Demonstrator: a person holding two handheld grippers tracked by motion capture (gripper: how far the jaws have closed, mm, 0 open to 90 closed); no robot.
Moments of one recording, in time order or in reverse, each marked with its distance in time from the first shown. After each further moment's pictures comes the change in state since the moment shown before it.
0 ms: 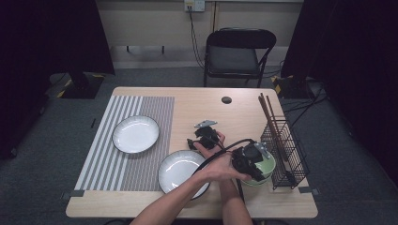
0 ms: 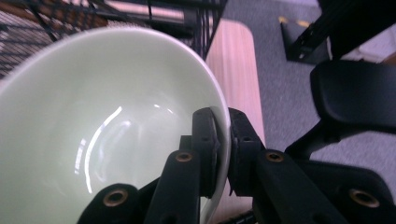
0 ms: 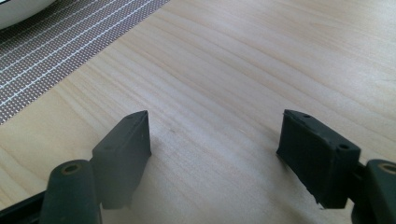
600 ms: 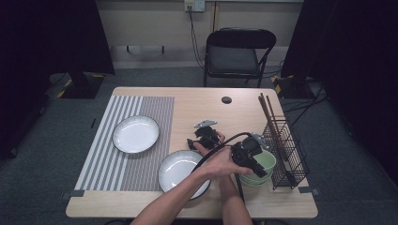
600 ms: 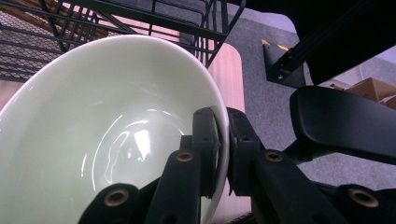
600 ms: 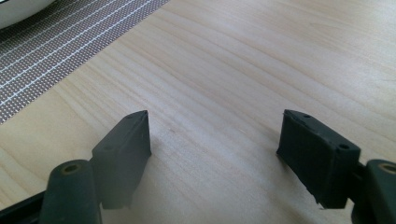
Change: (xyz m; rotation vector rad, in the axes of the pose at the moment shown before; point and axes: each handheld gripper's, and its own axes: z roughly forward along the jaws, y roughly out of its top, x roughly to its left) left arm 0.010 0.002 -0.006 -0.041 -0.073 -0.096; right arm 0.000 0.000 0.000 0.001 0.000 0.002
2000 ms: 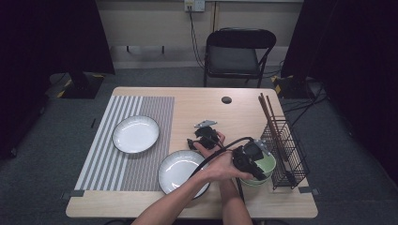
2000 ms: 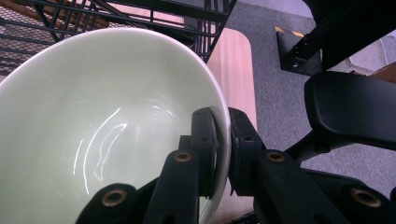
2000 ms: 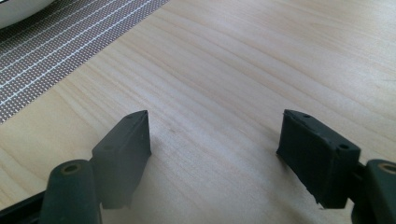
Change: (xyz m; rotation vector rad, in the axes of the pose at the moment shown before) left arm -0.007 -0.004 0.009 0.034 0.056 0.048; right arm 0.000 0.000 0.000 0.000 -0.001 -0.002
